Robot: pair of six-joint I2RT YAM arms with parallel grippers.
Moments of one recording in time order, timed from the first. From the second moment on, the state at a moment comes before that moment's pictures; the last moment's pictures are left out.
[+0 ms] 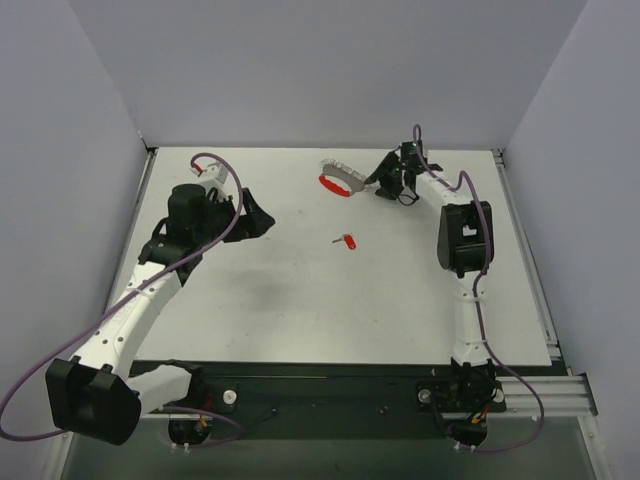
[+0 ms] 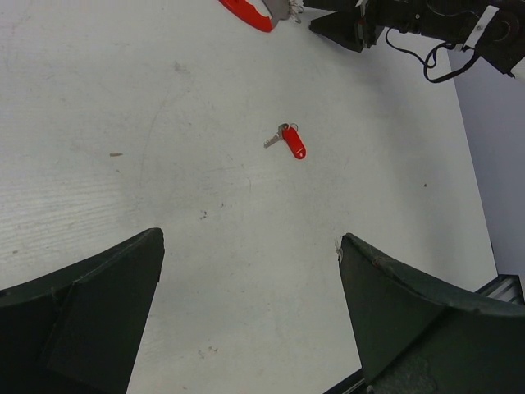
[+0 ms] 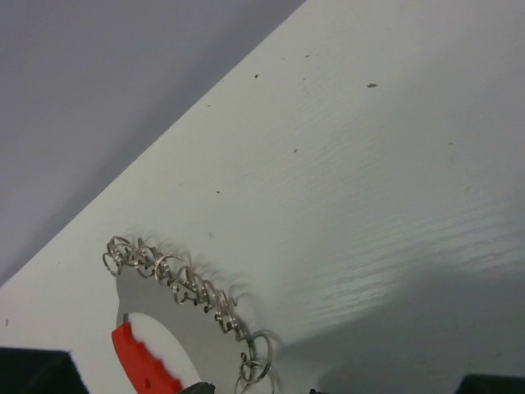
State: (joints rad) left arm -0.27 1.15 0.99 -0.30 0.27 -0.49; right arm 0.16 2.43 1.96 -0.31 -0.23 0.79
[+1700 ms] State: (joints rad) left arm -0.27 1.13 0.97 -0.29 0.30 -0.49; right arm 0.13 2.39 1.88 -0.14 -0.40 1.00
